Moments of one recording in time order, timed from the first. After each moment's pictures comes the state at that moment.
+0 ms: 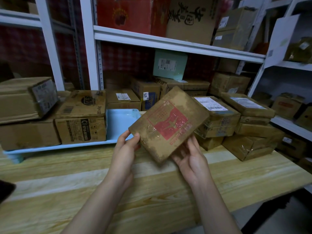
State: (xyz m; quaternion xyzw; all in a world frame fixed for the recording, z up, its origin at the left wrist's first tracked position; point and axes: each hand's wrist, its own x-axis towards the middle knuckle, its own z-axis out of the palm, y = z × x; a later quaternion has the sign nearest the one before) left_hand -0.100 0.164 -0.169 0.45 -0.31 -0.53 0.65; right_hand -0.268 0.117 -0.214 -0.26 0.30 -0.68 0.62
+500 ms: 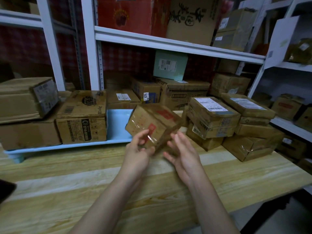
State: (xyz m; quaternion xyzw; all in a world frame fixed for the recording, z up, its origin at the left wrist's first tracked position) left_hand -0.116 0.153 -0.188 0.47 -0.45 -0.45 0.61; right_hand -0.252 0.124 -0.205 -0.33 0.38 -0.63 0.59
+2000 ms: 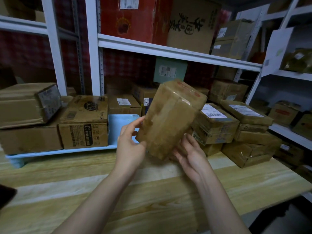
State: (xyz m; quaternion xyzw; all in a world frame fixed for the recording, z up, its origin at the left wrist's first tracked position) left_hand -0.092 0.147 -0.161 0.49 -0.52 -0.30 0.63; right_hand -0.267 0.106 -0.189 -0.28 0.35 -0.64 0.62
